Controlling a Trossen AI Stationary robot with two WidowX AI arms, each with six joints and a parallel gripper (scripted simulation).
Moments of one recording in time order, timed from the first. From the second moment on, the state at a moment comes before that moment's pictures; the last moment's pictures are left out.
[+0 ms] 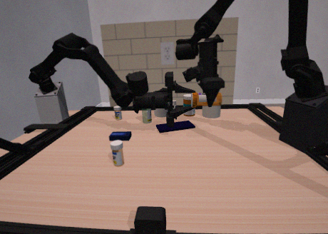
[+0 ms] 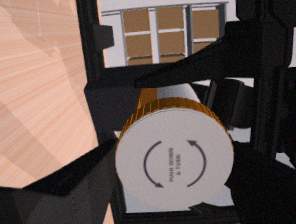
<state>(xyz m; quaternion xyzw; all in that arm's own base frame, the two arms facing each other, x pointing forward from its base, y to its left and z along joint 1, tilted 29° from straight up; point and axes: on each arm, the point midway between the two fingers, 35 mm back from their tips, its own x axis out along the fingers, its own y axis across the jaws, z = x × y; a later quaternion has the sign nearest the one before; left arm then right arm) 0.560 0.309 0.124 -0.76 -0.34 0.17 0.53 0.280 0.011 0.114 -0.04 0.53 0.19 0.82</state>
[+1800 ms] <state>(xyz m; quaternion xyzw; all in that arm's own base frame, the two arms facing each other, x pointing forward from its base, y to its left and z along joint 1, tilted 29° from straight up) 0.520 0.273 0.117 -0.86 -0.37 0.09 0.35 0.287 0.011 0.121 -0.04 0.52 0.19 0.83</state>
